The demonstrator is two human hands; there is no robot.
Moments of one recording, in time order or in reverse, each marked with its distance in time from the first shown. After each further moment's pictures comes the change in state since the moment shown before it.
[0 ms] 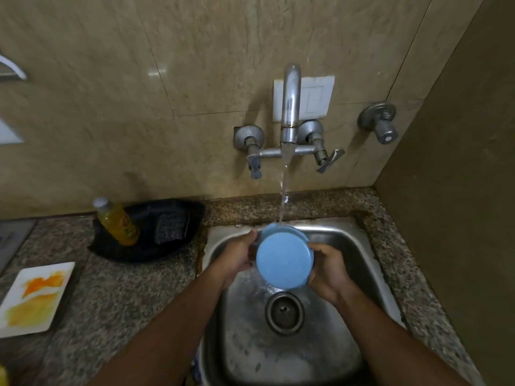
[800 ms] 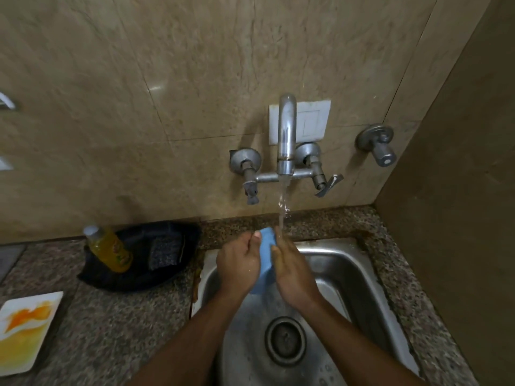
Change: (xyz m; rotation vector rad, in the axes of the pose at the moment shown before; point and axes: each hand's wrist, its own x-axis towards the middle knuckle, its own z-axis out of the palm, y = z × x) left_hand 0.005 0.029 0.017 0.608 0.587 0.743; right_hand 0.013 -0.004 0.072 -0.976 0.095 -0.583
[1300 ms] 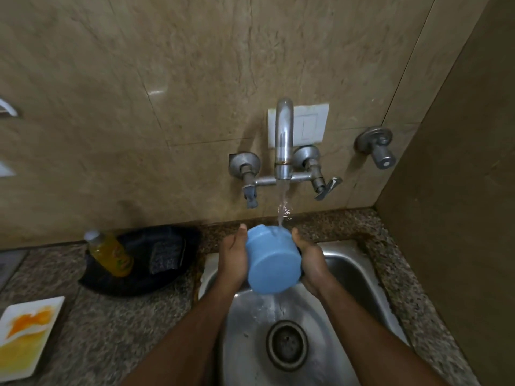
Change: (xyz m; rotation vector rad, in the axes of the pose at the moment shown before) left_hand 0.020 0.006 -0.001 -0.660 -0.067 -0.452; right_hand 0.025 -0.005 -0.032 0.725 -0.063 0.427
